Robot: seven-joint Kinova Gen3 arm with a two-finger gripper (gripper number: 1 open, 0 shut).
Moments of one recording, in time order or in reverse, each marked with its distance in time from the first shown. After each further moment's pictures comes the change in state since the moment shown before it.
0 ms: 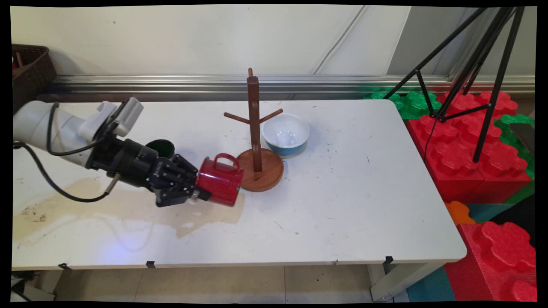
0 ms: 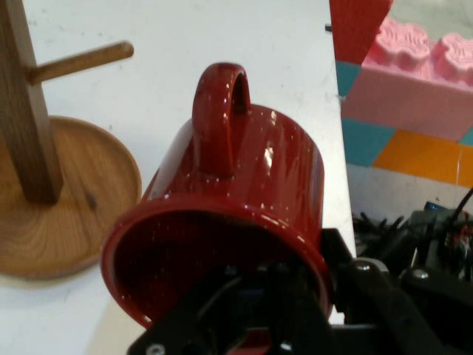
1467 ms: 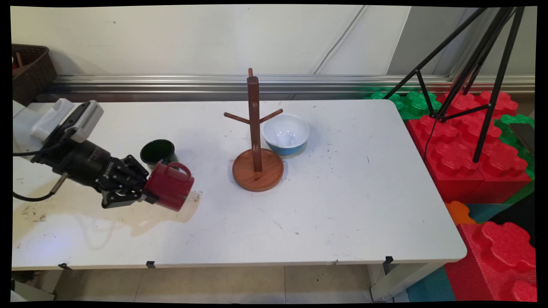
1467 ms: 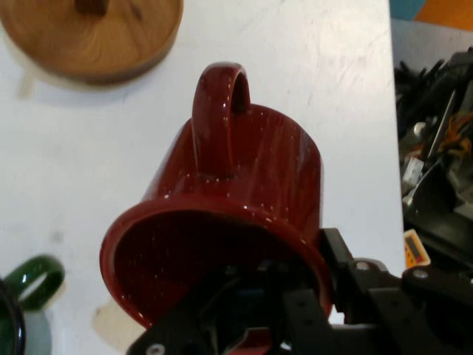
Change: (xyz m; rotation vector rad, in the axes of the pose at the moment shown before) arm -0.027 -0.002 -0.071 0.064 -0.257 0.032
